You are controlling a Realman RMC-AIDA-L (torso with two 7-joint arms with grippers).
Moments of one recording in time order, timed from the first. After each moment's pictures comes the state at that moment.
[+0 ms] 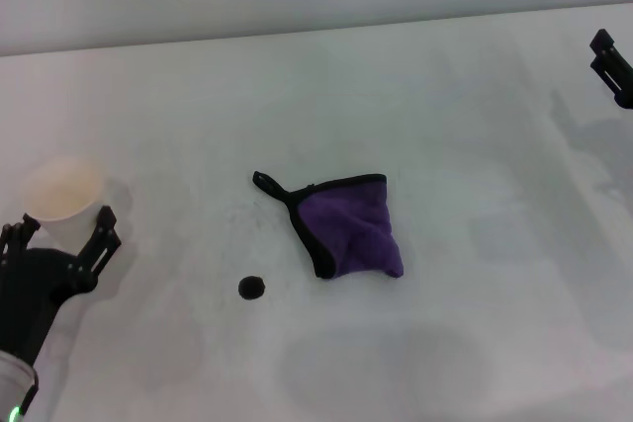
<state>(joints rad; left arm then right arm) -0.22 -2.09 2.84 0.34 -1.17 1.18 -0.12 0.38 2.02 -1.01 -0.03 2.64 1.25 -2.65</state>
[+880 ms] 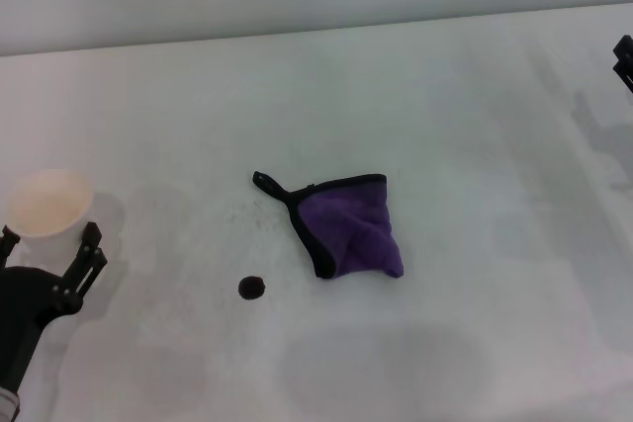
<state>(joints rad) -0.15 -2.09 2.84 0.33 -1.13 1.27 -0.04 0.37 2.02 -0.96 -0.02 2.64 1.20 -2.58</state>
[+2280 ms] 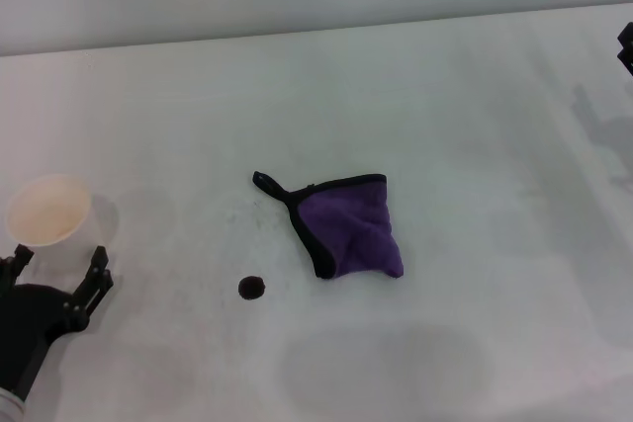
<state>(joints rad) -0.17 -2.09 2.84 0.32 -1.15 1.15 0.02 0.37 2.02 -0.95 -0.04 2.64 1.21 -2.58</state>
